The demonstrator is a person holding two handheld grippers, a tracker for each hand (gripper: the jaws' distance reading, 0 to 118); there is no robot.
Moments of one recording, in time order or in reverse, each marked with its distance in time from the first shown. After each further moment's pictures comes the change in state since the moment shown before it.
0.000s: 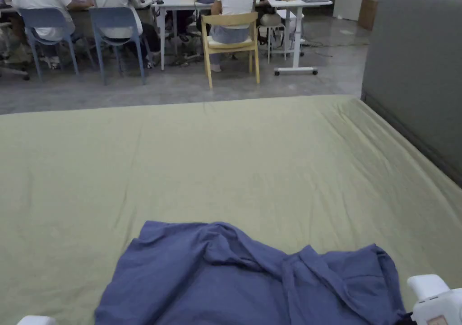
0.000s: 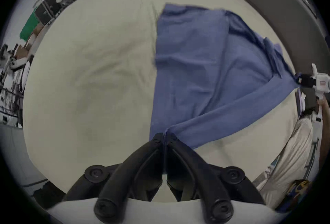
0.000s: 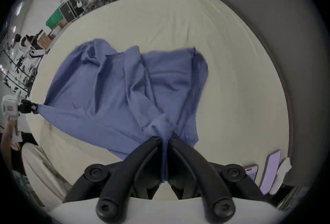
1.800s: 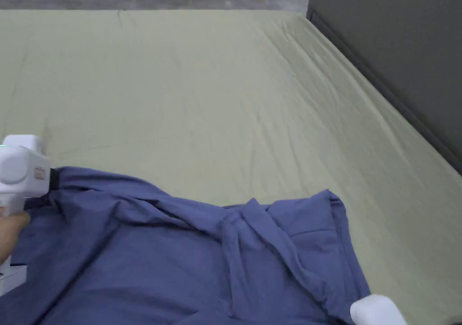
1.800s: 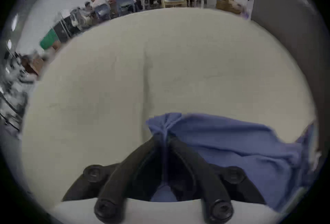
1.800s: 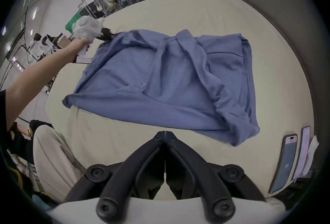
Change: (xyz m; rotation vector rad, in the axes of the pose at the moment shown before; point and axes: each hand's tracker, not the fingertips) left arm 0.043 0.280 -0.113 0.333 0.050 0.110; right arm -0.063 -0.050 0.016 0.099 0.184 0.044
